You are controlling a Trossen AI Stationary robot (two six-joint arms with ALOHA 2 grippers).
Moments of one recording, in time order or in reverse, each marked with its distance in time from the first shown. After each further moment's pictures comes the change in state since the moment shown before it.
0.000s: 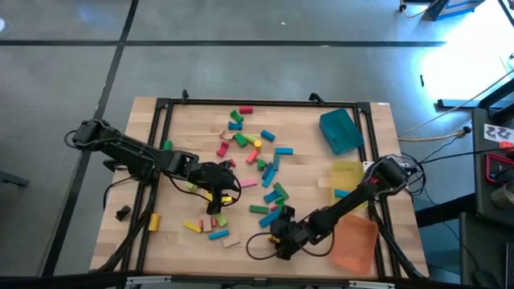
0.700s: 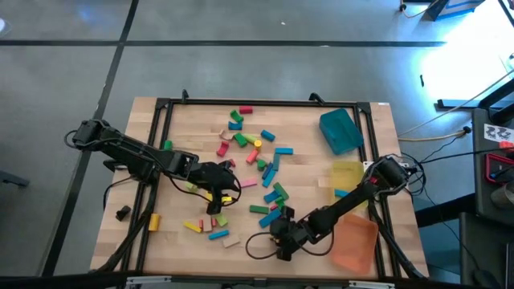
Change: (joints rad) left arm 0.000 0.000 0.000 0.000 0.000 -0.002; right arm -0.001 -0.016 0.001 -0.005 -0.090 0.000
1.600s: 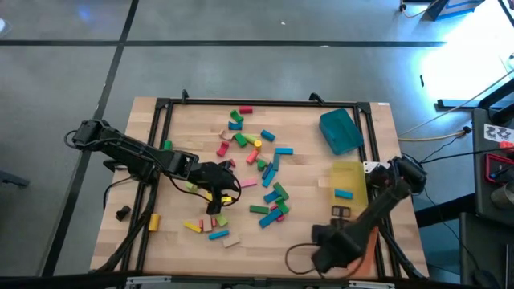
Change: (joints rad) left arm 0.000 0.000 0.000 0.000 0.000 0.016; right arm 0.205 -0.105 0.422 -1.386 -0.336 0.267
